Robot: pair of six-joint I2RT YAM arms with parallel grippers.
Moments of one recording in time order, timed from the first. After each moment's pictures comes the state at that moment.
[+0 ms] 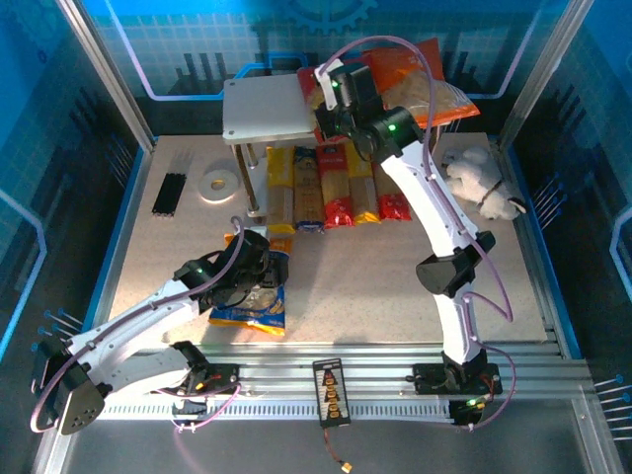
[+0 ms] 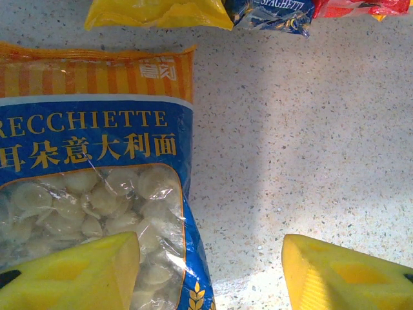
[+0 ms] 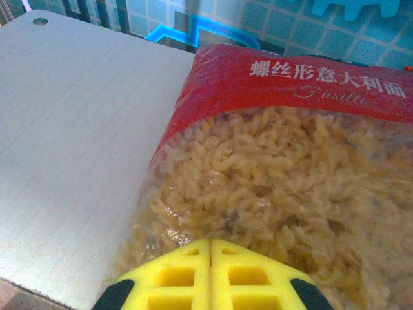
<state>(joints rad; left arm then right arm) -0.68 1.03 0.77 -0.63 -0.14 -0.66 0.61 2.12 2.63 -1.00 0.25 -0.01</state>
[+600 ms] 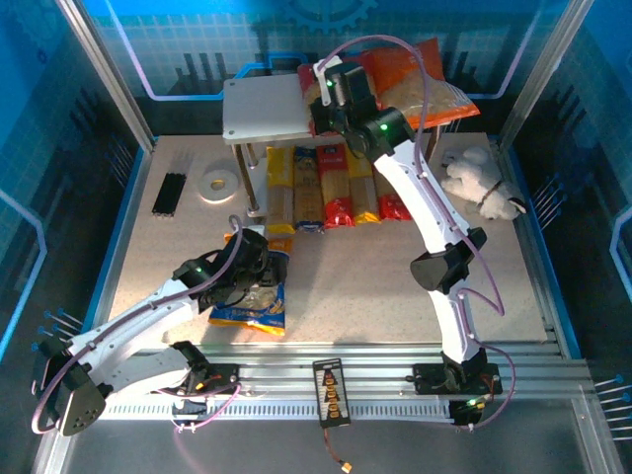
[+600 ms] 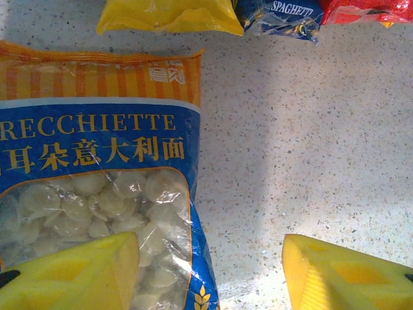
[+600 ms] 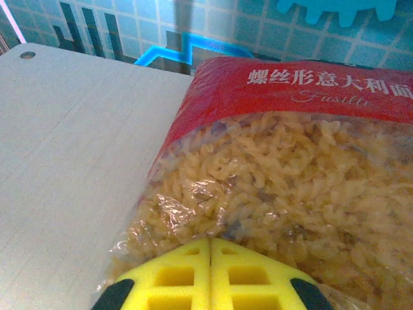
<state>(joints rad) -0.66 1.03 0.76 -0.63 -0.14 -0.66 0.61 2.17 2.65 -0.93 0.27 0.06</state>
